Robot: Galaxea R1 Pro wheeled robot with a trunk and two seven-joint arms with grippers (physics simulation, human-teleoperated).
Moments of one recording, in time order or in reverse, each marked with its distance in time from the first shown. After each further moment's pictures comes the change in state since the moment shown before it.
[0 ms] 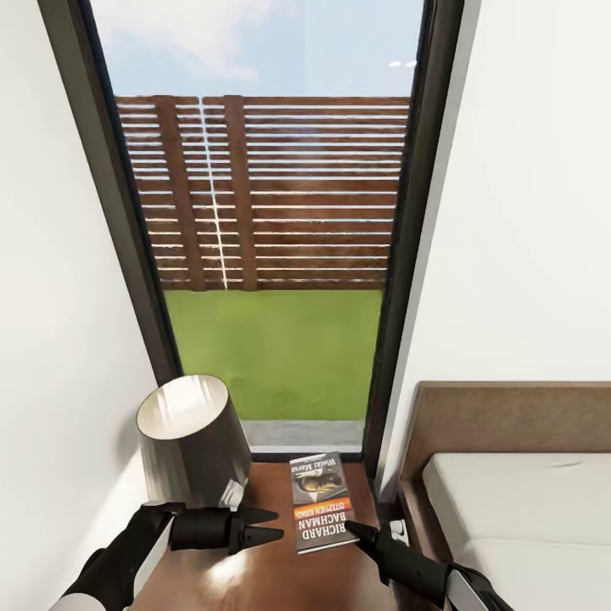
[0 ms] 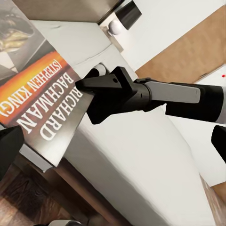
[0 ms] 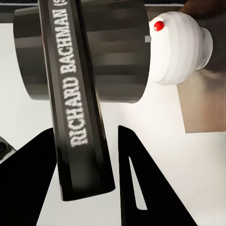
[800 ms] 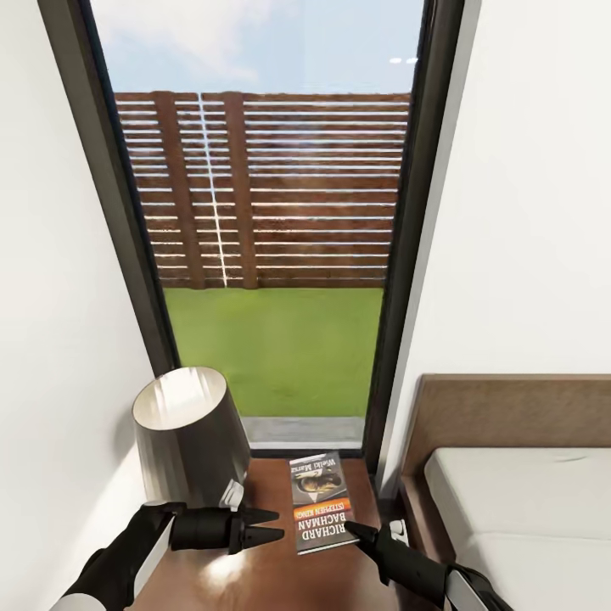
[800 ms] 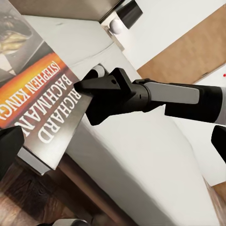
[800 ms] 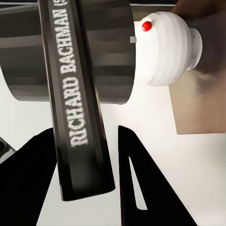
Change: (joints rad) left arm 0.000 -0.002 0.001 0.000 0.000 0.000 -0.002; right arm 0.000 0.000 0.002 0.000 0.003 -0.002 -0.001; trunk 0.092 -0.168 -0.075
